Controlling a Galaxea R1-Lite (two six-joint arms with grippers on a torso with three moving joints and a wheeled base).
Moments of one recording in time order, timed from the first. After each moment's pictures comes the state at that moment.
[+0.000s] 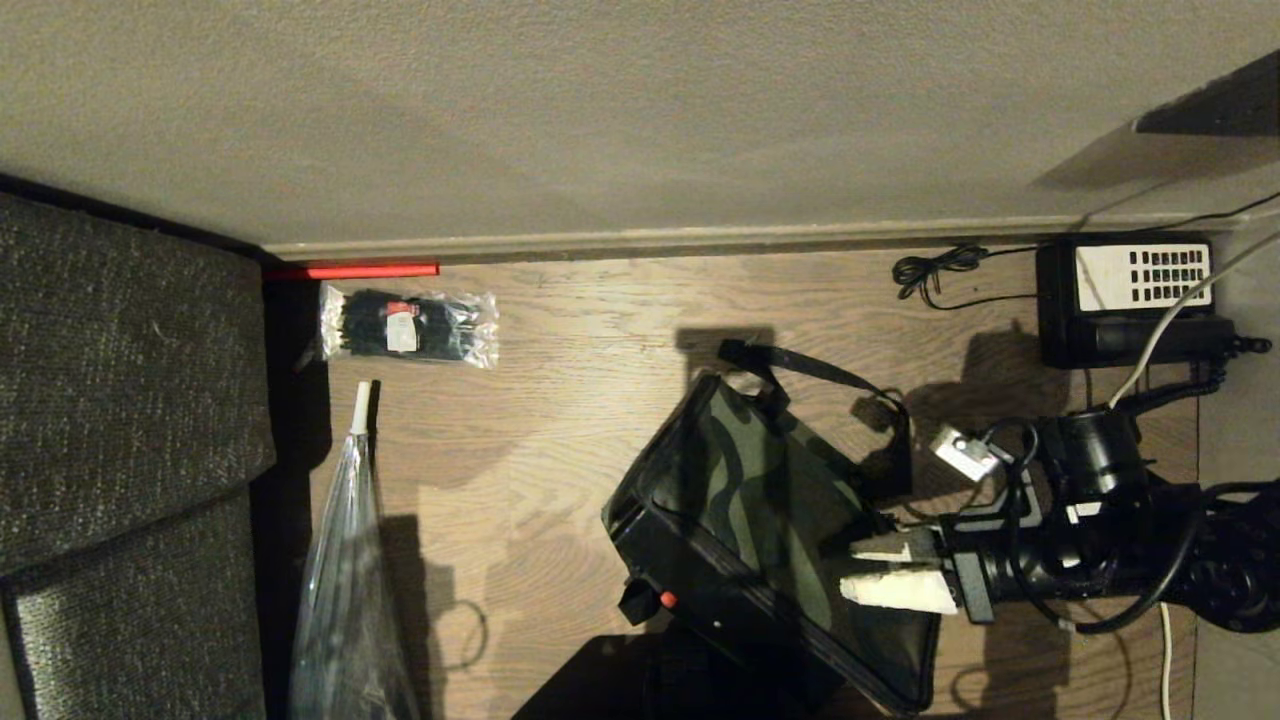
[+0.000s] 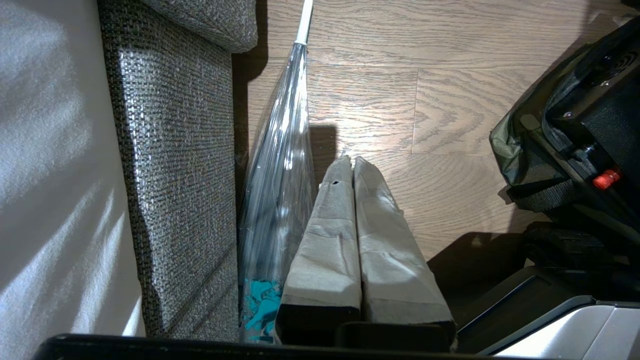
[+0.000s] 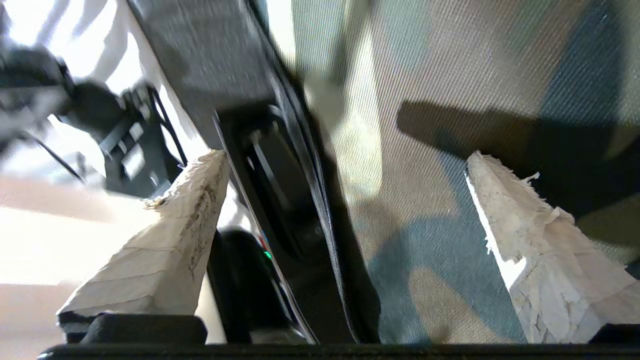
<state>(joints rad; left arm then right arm) 0.00 0.00 0.00 0.00 0.01 -0.01 0.18 1.84 -0.57 -0.53 0.97 -0.11</state>
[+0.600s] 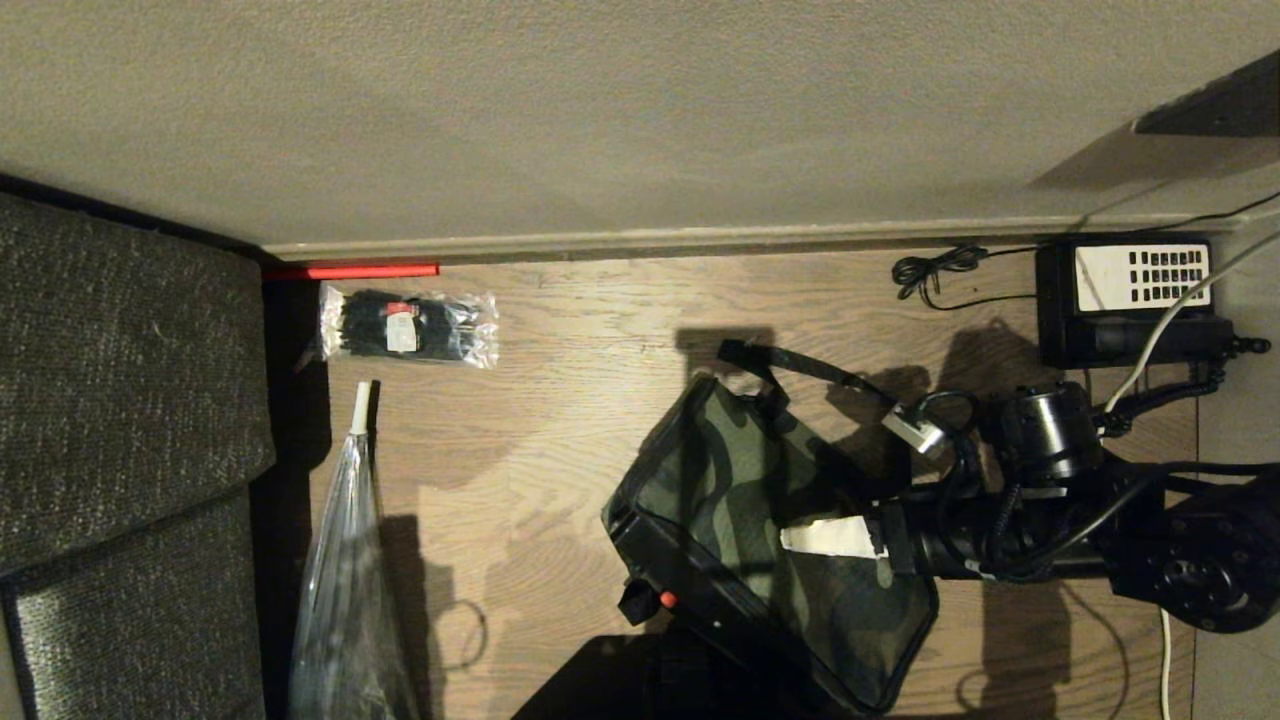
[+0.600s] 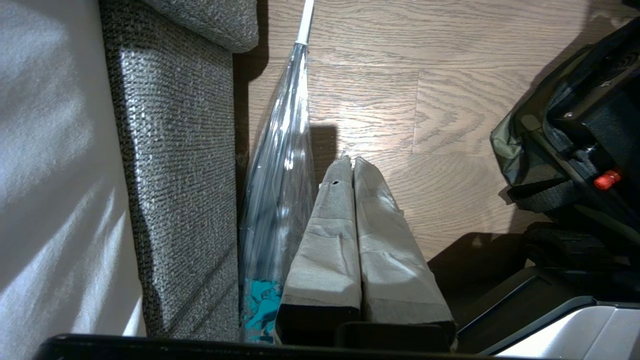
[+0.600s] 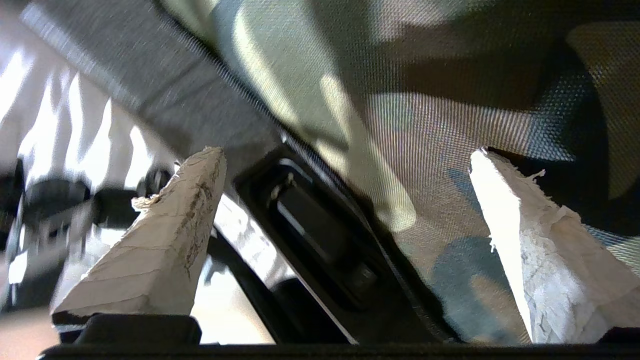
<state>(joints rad) 0.00 0.00 0.00 0.00 0.01 -0.01 0.35 1.81 -0.63 -0.54 0.66 0.34</state>
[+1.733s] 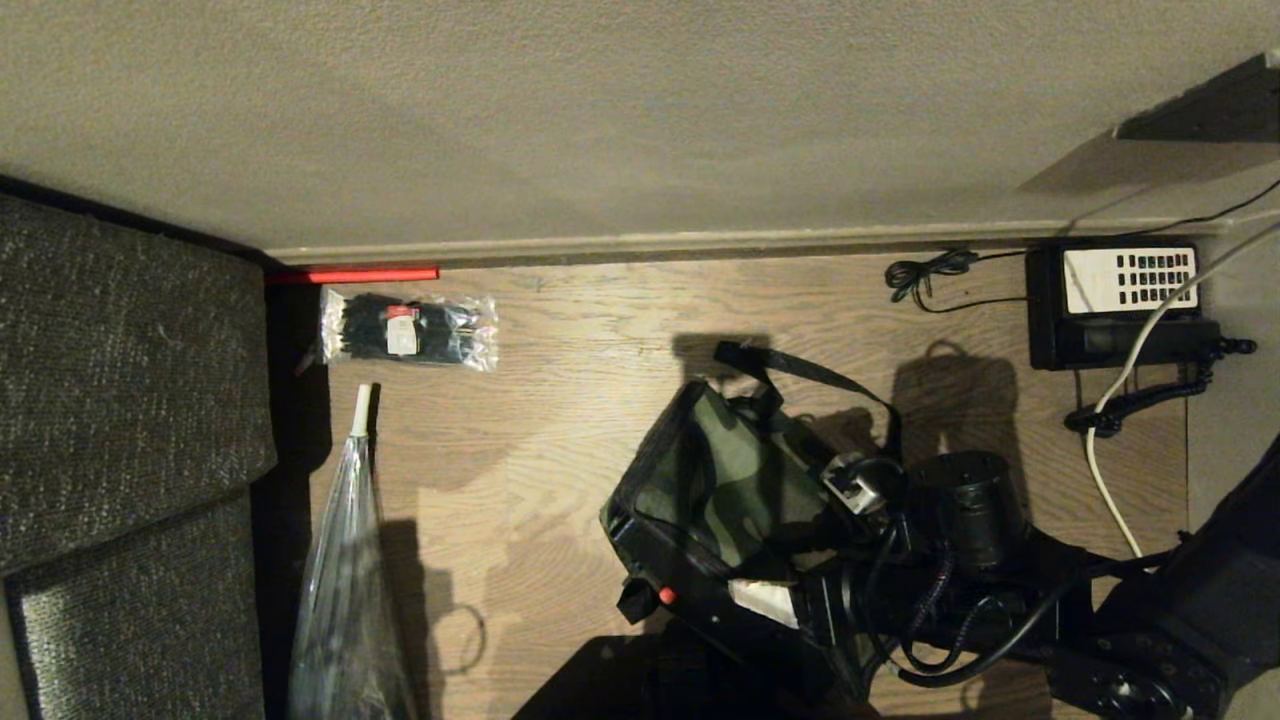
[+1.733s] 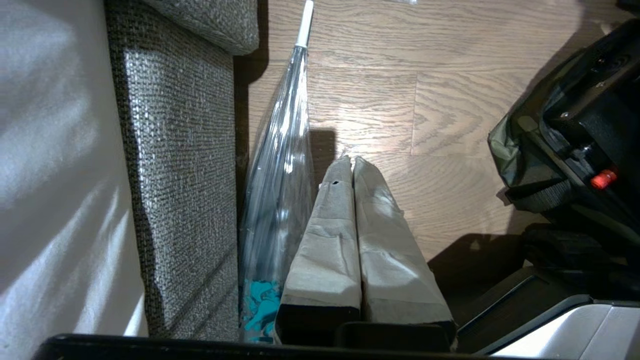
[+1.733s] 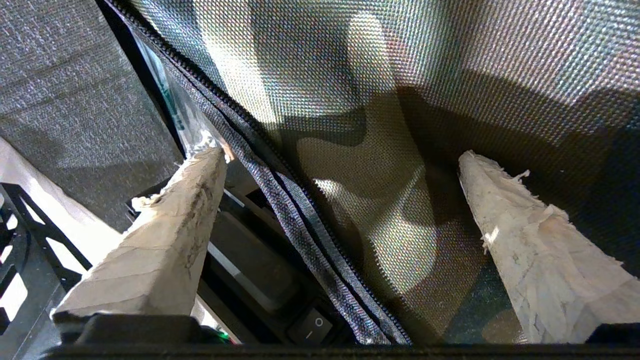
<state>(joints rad) 0.00 0.00 0.00 0.00 0.01 -0.01 0.54 1.98 -0.52 -0.90 0.24 0.23</state>
